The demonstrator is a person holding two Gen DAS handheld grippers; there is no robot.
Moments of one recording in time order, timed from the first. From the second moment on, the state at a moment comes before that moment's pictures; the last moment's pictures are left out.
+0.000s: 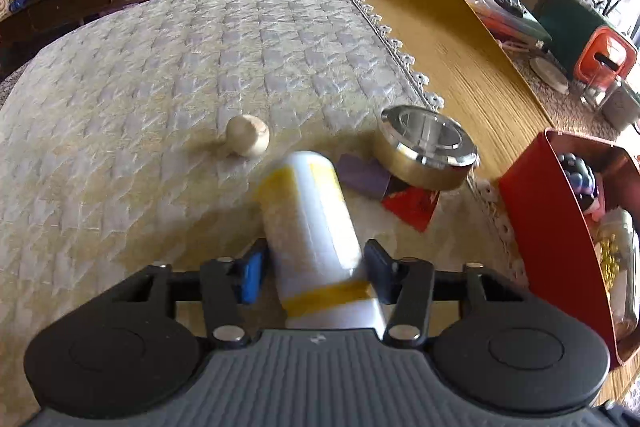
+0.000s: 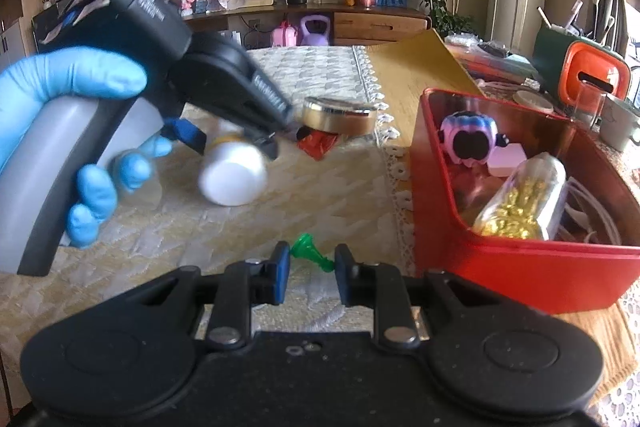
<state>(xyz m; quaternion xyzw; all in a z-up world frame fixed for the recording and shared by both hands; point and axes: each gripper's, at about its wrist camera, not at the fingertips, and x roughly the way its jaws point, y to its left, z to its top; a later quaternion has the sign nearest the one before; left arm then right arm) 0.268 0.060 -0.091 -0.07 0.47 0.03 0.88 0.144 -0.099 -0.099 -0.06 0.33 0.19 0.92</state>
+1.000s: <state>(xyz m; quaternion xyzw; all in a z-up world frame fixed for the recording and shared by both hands) 0.217 0.049 -0.052 -0.05 0.45 0.03 0.89 0.138 -0.189 -0.028 -0.08 0.29 0.14 0.94</state>
